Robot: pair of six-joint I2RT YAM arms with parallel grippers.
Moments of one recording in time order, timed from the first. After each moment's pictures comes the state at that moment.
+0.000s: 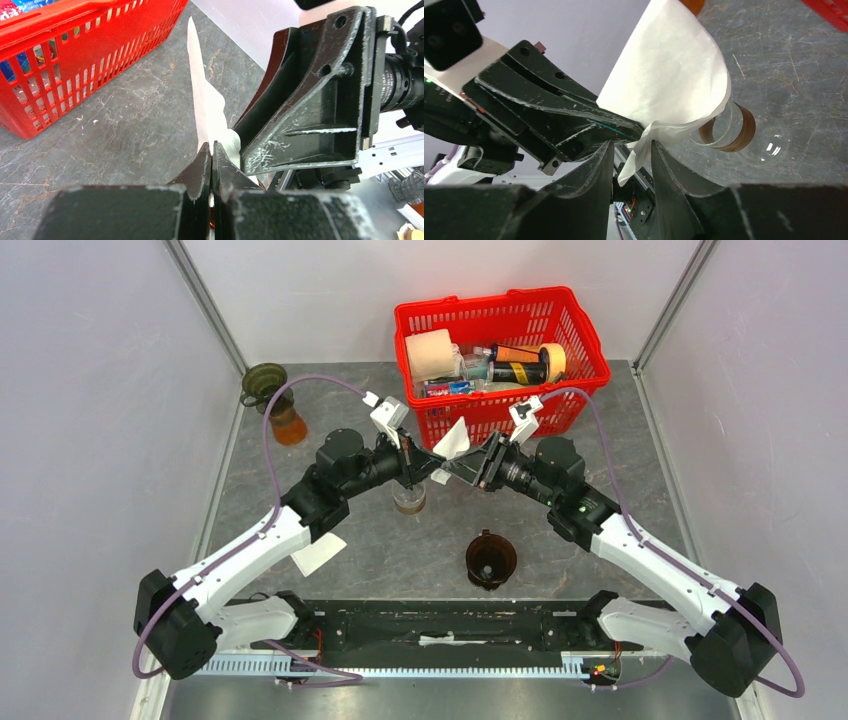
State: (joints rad) left arm -0.70 1.13 0.90 0.11 0.30 -0.40; right arm 0.66 1.07 0.82 0.13 -0.28 0.90
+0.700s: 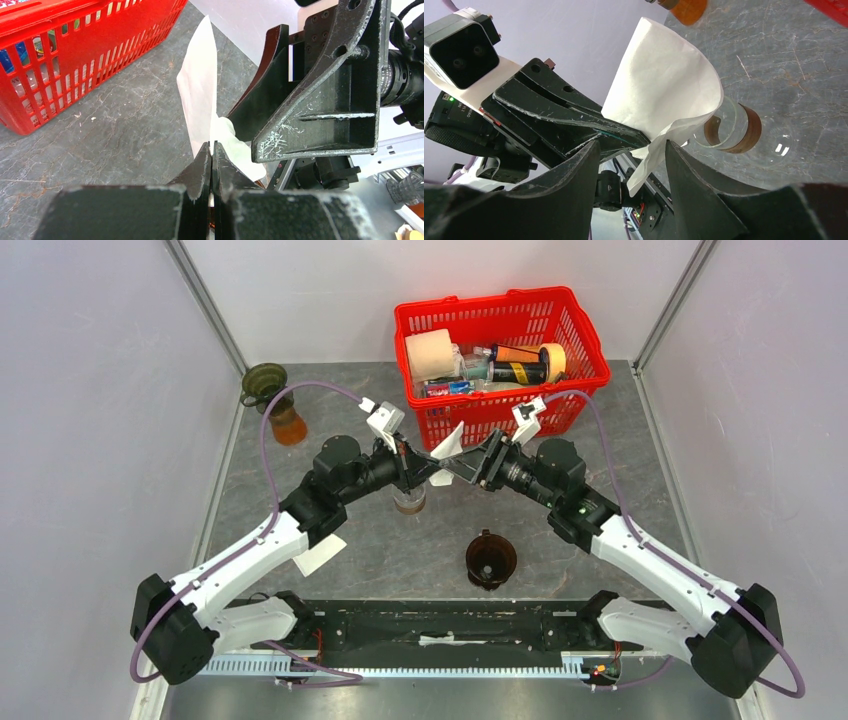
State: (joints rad) left arm -0.70 1.10 0.84 0.15 0.30 -0.42; right arm 0.66 1.06 0.80 0.17 -0.25 0.95
